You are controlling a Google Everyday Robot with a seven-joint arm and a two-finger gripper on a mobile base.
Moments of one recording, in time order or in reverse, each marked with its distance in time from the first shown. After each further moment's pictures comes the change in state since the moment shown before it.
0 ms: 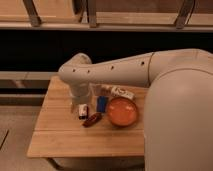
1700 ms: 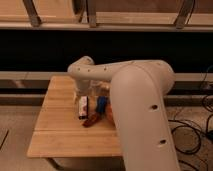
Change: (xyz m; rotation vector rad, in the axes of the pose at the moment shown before) arm -0.123 0.009 0.092 -0.054 -0.045 -0.187
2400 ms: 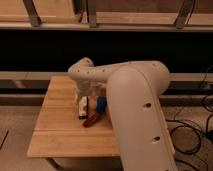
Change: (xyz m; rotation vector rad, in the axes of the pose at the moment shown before) arm -0.007 -0.017 0.022 0.040 0.006 -0.027
